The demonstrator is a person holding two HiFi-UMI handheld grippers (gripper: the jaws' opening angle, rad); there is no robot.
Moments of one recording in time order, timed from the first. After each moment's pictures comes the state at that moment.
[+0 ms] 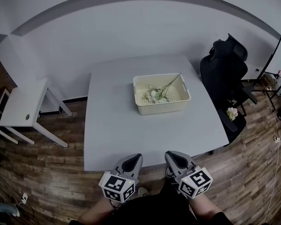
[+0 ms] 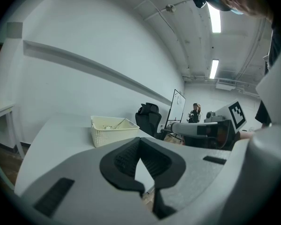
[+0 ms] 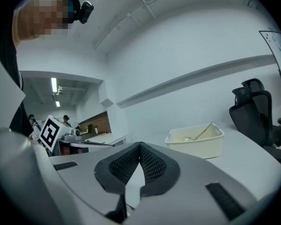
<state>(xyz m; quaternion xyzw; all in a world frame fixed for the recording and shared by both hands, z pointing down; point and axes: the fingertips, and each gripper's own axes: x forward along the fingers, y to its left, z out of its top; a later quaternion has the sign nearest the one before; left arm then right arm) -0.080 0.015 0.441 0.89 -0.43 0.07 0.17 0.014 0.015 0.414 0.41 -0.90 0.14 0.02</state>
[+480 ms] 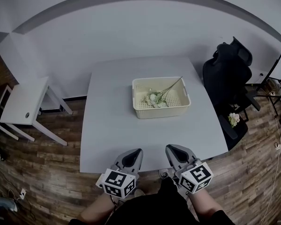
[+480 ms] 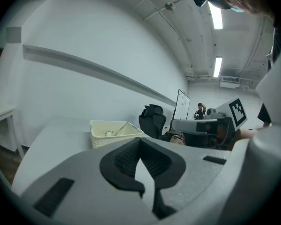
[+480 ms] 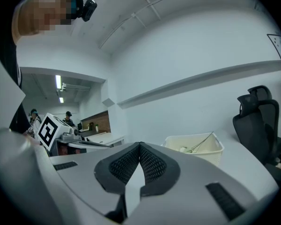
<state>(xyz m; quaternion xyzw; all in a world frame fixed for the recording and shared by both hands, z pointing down) -0.052 -0.034 0.434 0.88 -0.45 0.06 0.15 0.041 -0.041 0.400 0.39 -0.91 0.11 0.03</state>
